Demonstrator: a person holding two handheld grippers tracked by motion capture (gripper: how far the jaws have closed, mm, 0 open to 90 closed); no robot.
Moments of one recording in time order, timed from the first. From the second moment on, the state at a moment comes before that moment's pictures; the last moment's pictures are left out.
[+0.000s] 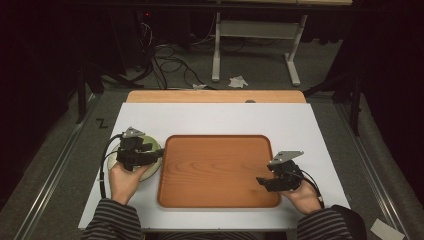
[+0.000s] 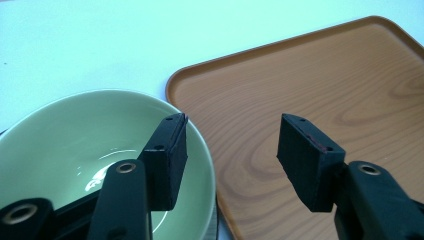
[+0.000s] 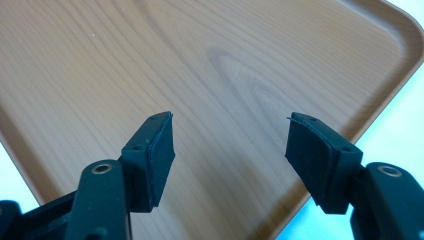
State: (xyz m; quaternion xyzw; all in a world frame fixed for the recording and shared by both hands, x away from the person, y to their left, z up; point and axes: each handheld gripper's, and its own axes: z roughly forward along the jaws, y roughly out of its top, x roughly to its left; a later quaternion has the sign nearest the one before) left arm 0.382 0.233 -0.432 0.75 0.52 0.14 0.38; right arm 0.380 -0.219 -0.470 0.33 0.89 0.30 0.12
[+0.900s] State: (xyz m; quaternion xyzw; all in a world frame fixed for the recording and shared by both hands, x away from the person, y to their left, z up) left arm 0.382 0.273 -0.436 0.72 0.57 0.17 0.35; right arm 0.380 -0.218 -0.471 0.33 0.89 0.29 0.12
